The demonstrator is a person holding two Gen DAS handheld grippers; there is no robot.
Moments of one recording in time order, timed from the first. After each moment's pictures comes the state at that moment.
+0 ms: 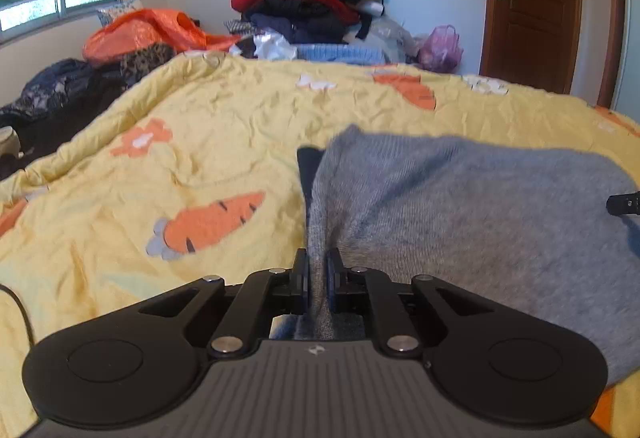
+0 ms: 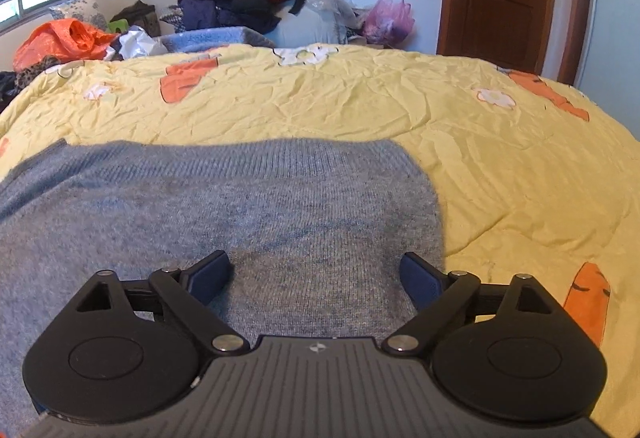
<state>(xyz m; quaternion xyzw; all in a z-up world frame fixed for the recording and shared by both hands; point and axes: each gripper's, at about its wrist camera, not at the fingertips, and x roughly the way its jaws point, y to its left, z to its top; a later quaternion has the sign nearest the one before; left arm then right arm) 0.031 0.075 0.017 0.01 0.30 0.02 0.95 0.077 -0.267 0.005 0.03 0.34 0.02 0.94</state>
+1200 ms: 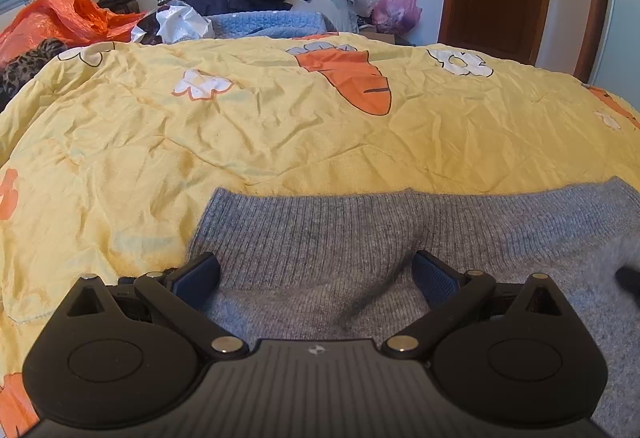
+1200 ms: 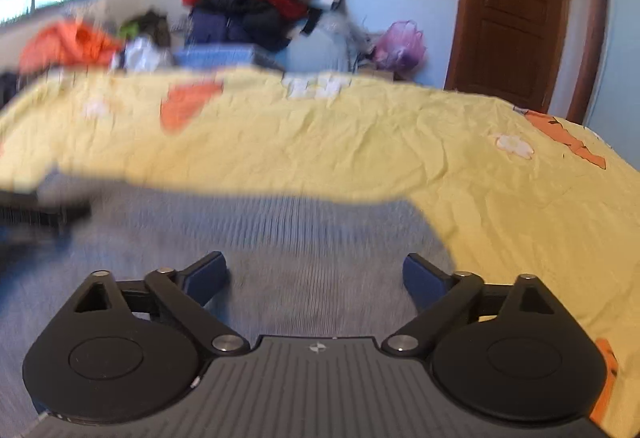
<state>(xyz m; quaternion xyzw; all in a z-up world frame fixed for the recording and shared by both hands) 0.207 0.014 -0.009 0.02 0.37 -0.05 0.93 0.116 -0.250 -0.015 -0.04 0.33 0.02 0.94</state>
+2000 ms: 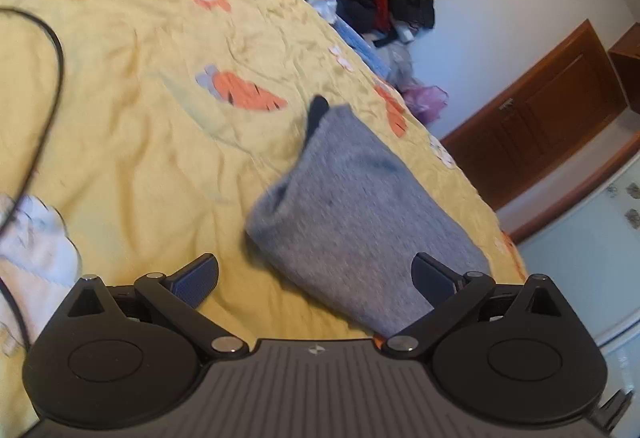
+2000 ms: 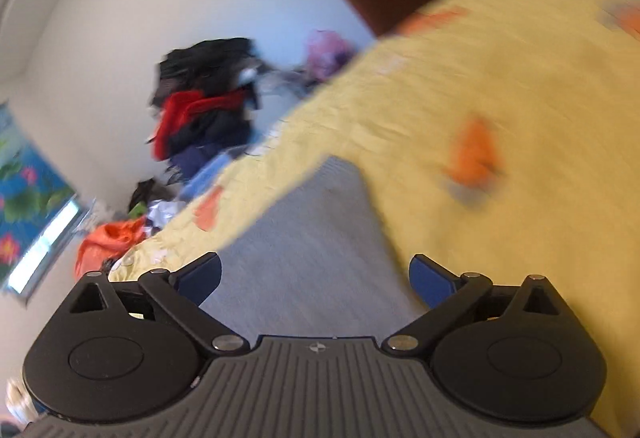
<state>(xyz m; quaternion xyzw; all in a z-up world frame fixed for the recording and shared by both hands) -0.056 0.145 0.004 -0.35 0.34 -0.04 0.87 -0.084 -0.352 -0.006 0.37 0.26 -0.04 0.89</state>
